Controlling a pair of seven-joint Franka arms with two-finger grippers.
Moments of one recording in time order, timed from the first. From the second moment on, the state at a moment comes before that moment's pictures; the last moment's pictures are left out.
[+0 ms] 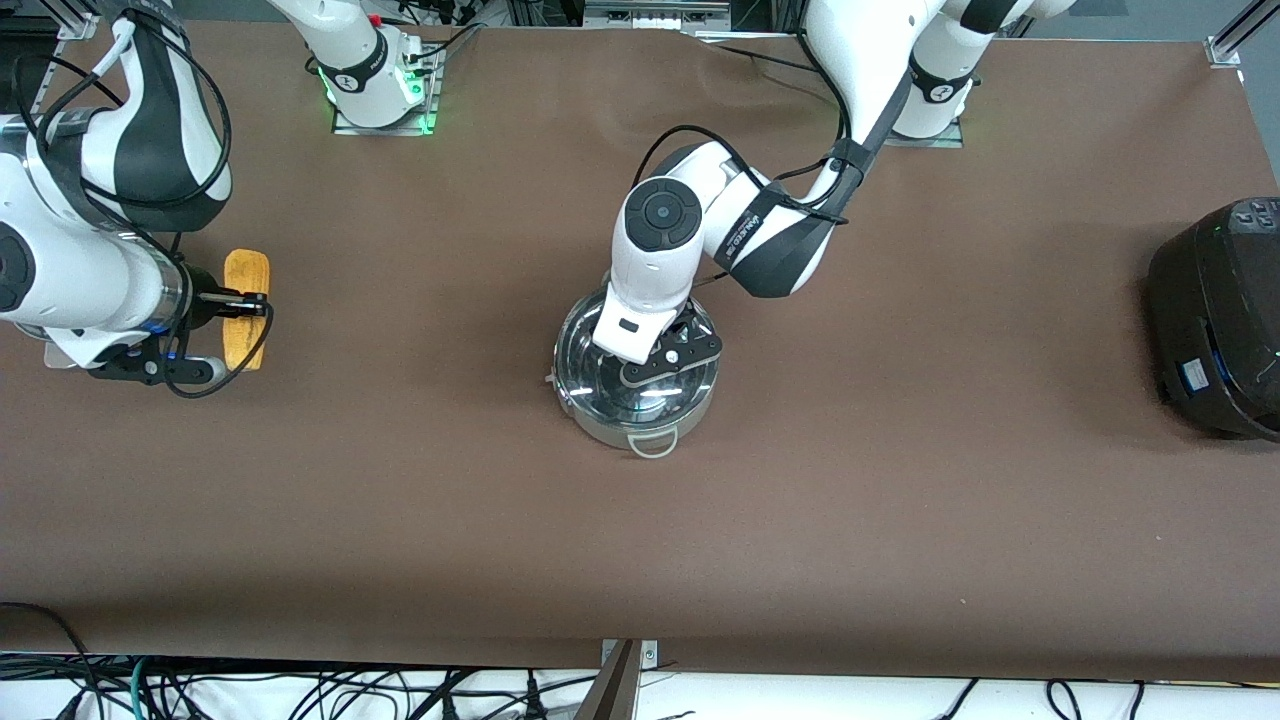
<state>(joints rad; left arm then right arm) -0.68 0.76 -0.05 -1.16 -0.05 1.97 -1.09 0.00 0.28 0.08 -1.61 -0.10 1.59 0.15</state>
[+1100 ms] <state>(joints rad) -0.19 0.22 -0.03 -1.68 -0.10 1.75 -0.26 0.33 0.38 0.10 -1.50 0.13 1.77 0.34</state>
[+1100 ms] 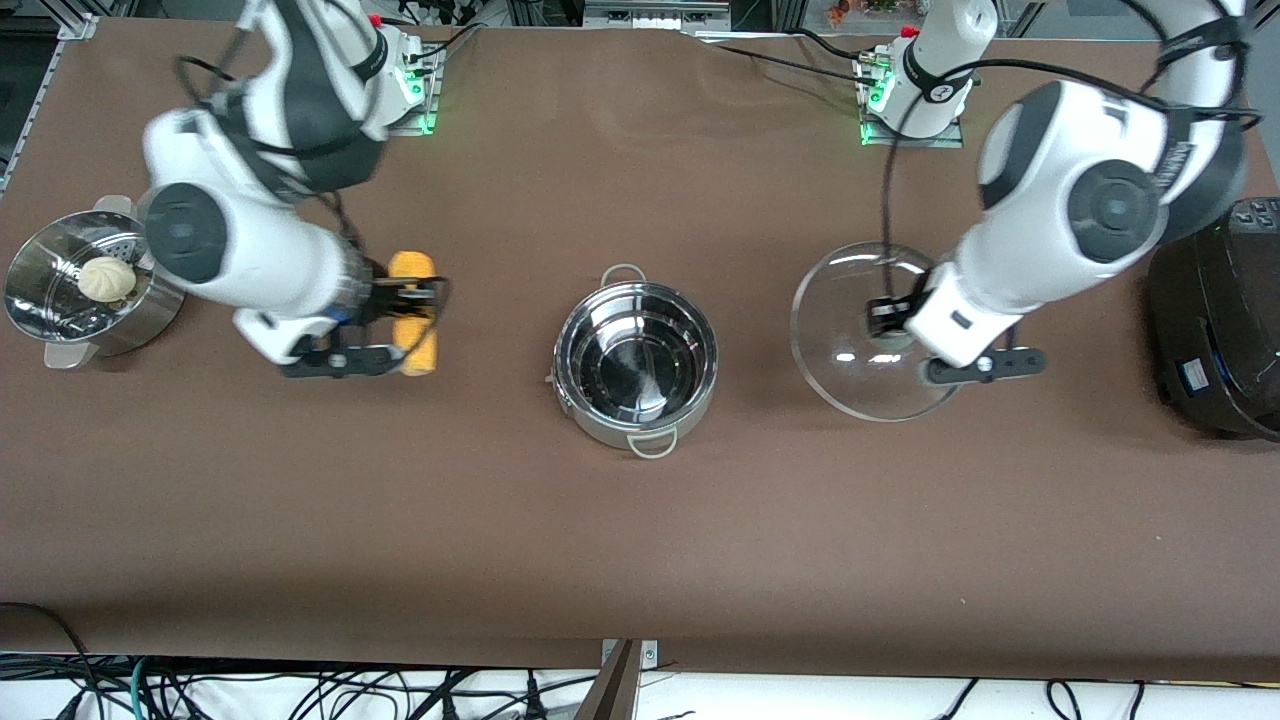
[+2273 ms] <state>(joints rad) -0.08 0.29 0.04 -2.29 -0.10 2.44 0.19 0.56 0.69 0.17 -1.50 0.22 2.40 0.74</state>
